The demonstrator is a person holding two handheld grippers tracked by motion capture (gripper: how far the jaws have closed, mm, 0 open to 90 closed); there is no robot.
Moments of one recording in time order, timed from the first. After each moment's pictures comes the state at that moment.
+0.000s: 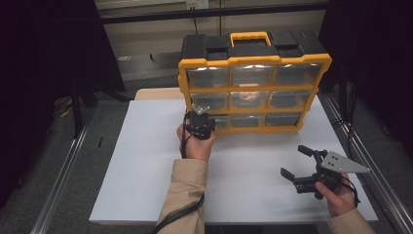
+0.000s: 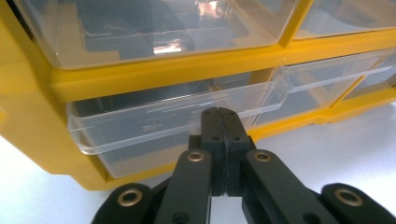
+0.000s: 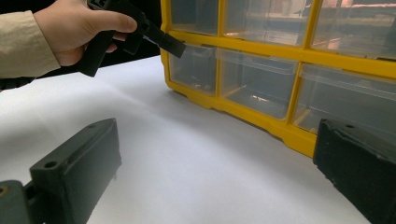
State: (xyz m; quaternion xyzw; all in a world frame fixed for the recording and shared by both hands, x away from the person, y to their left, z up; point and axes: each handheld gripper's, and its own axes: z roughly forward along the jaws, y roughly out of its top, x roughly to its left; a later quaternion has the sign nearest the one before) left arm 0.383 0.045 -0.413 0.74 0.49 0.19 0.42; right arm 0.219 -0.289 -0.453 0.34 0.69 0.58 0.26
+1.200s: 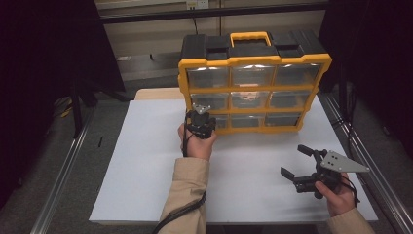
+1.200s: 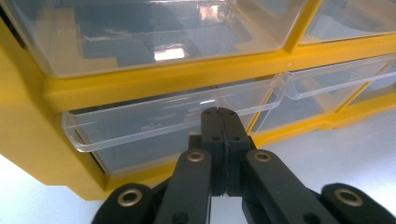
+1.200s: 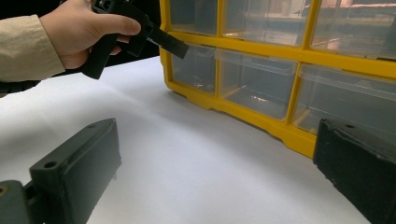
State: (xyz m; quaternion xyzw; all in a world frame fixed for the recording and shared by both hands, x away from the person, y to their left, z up) left arm 0.388 0.041 -0.417 0.73 0.49 0.20 0.43; right arm 0.221 -0.290 -0.454 0.33 0.69 0.58 0.26
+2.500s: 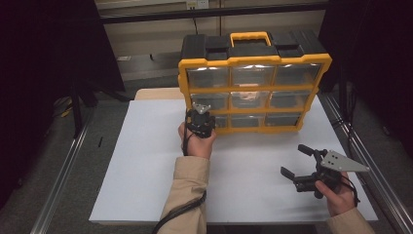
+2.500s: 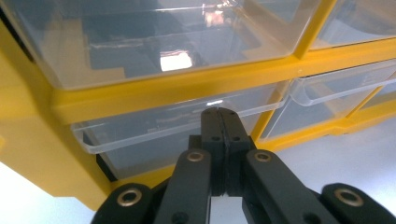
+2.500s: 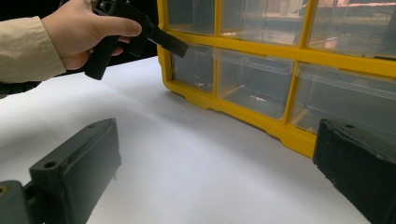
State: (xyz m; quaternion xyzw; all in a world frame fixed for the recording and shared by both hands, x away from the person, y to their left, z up) left arm 0.391 0.041 -0.418 0.74 0.48 0.22 0.43; right arm 0.221 -0.291 -0.454 0.34 0.69 0.58 0.26
